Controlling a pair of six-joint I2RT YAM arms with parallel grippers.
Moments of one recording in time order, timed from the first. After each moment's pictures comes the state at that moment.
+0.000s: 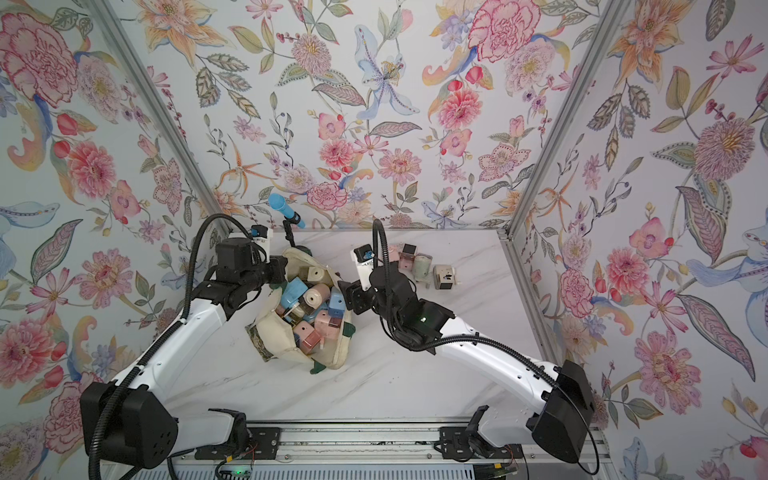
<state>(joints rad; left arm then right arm) -0.18 1.31 1.09 -0.31 0.16 -0.18 0.96 1.34 1.14 -0.14 0.18 0.18</state>
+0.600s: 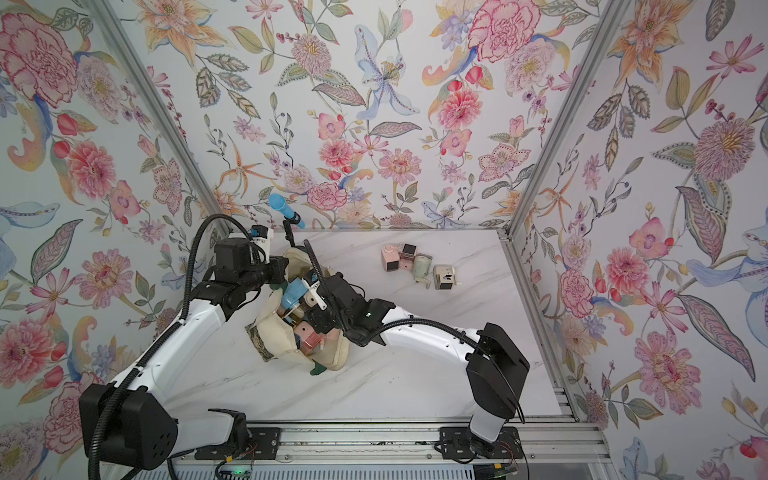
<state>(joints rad) -0.18 1.31 1.09 -0.31 0.19 -0.17 1.04 1.72 1.37 -0.25 0.09 0.17</state>
